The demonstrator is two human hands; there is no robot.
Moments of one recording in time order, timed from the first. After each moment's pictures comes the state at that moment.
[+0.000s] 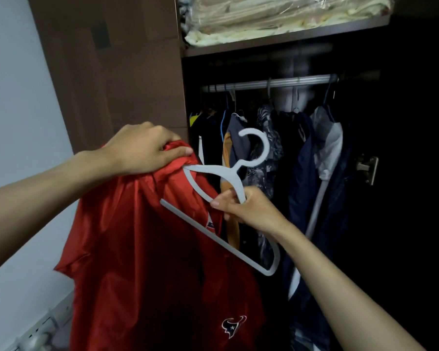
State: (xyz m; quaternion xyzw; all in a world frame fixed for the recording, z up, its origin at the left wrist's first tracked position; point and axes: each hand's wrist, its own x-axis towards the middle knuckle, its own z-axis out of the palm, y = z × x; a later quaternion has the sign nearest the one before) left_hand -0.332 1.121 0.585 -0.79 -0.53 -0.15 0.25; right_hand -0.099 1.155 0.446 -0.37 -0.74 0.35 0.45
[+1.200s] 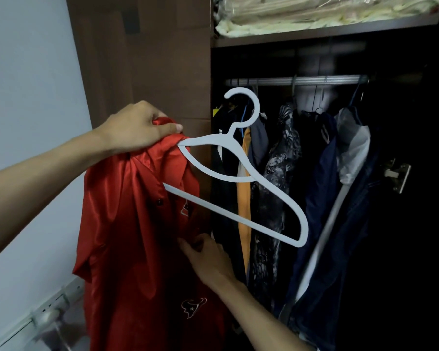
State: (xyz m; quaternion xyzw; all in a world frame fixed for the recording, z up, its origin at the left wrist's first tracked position) left_hand -0.393 1.131 0.589 -0.74 -0.58 -0.31 0.09; right_hand -0.217 1.135 0.335 -0.51 -0.71 0.36 0.34
